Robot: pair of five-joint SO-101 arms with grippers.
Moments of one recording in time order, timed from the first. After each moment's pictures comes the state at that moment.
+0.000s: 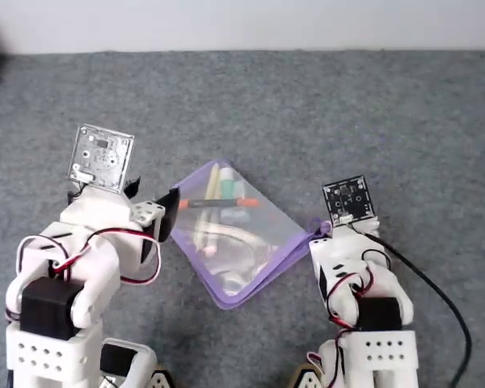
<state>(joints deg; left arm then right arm) 6.9 -57.4 28.9 81.3 -0.2 -4.3 -73.8 72.8 54.1 11.3</state>
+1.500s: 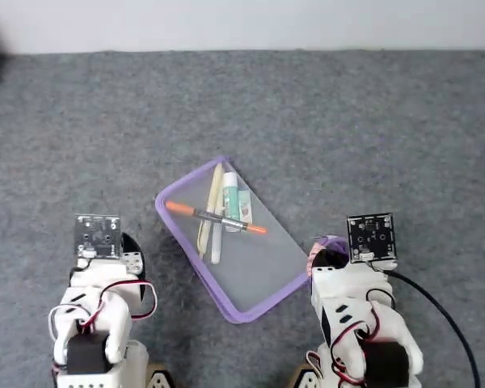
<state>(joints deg) -6.9 -103.3 88.7 66.4 -0.2 -6.2 -102.1 75.0 77.0 -0.6</state>
